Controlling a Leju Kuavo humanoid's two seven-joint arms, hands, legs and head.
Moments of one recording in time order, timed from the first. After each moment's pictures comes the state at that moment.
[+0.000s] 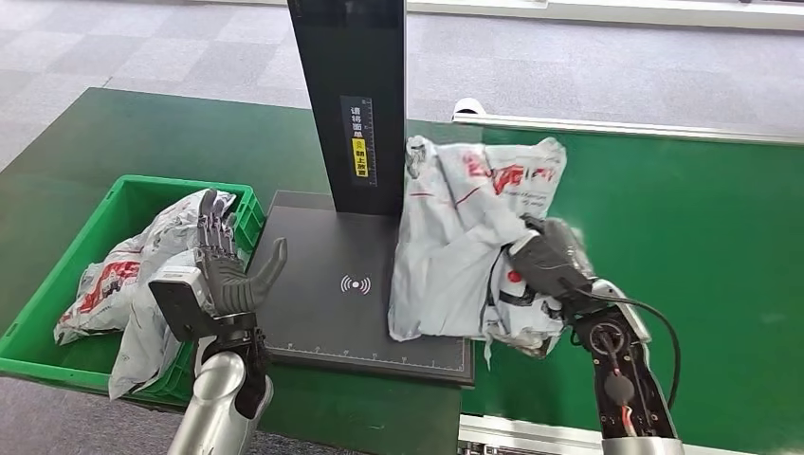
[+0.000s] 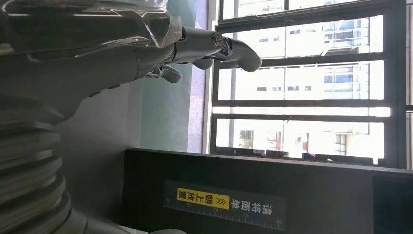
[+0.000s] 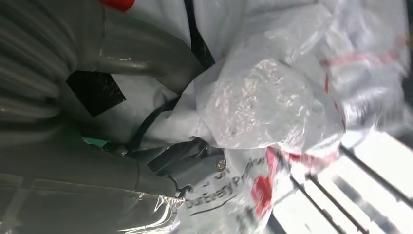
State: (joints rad) left arm -0.23 -0.23 -0.18 -1.34 0.01 0.36 -0.60; right arm -0.41 -0.04 0.10 -1.16 0.64 0.30 -0.25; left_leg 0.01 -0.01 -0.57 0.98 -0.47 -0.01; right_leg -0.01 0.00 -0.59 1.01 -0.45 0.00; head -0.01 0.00
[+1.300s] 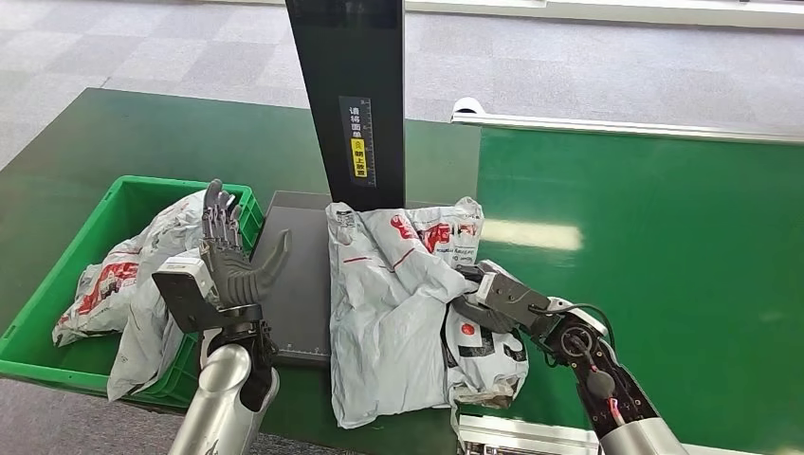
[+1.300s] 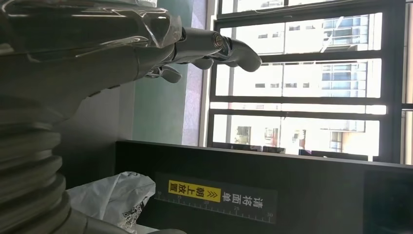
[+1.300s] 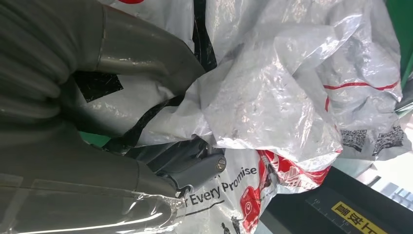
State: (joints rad) left arm -0.26 -0.23 -0.21 -1.32 0.04 0.37 -0.59; right arm -0.48 -0.14 0.40 -0.95 0.33 0.53 -0.41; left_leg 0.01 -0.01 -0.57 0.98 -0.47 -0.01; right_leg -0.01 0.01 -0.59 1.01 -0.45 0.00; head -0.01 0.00
